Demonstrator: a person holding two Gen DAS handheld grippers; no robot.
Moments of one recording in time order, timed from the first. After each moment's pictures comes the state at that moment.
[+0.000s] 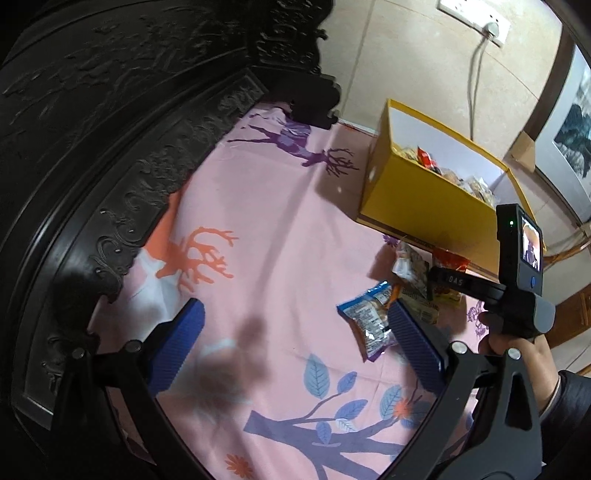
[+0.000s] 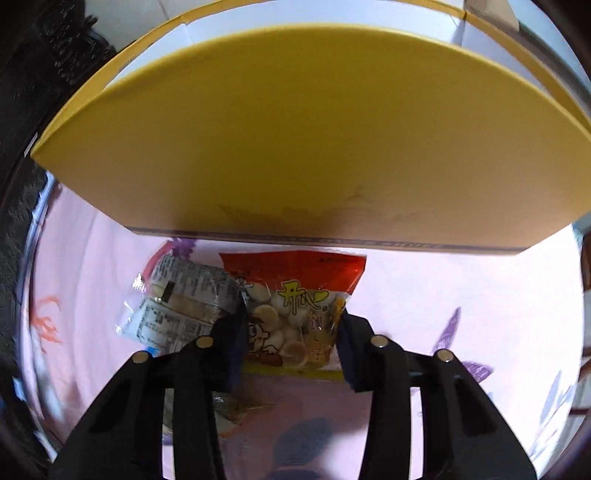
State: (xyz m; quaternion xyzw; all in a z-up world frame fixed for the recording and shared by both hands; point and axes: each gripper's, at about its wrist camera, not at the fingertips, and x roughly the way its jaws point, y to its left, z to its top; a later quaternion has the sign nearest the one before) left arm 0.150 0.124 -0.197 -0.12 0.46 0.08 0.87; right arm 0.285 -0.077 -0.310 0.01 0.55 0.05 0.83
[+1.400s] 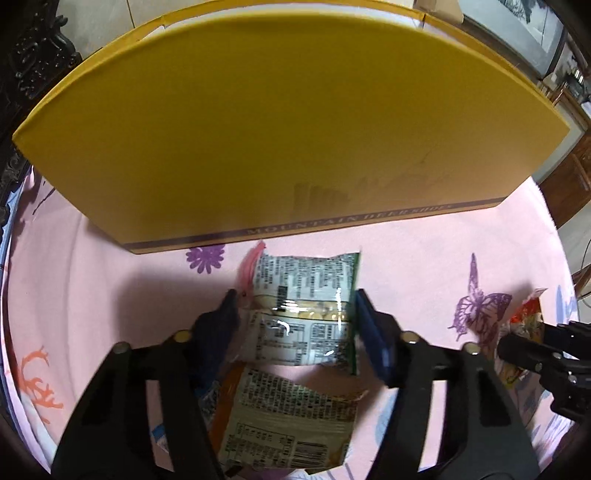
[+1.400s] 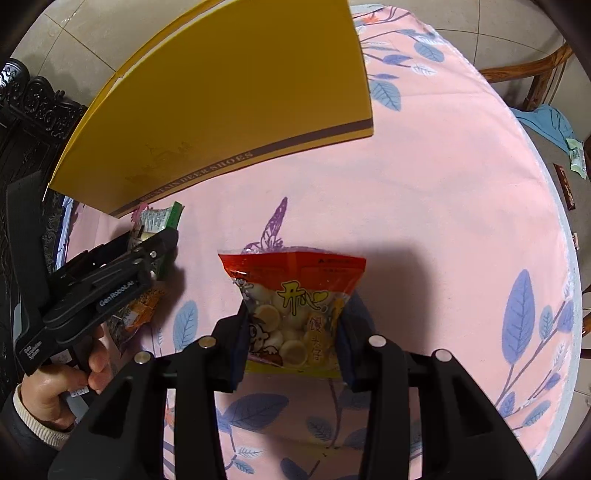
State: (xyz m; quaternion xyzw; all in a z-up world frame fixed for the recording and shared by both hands) left arm 0.292 -0.033 -0.306 0.05 0.53 -0.10 0.84; right arm 0.217 -0.214 -0.312 0.17 0.58 0.06 0.80
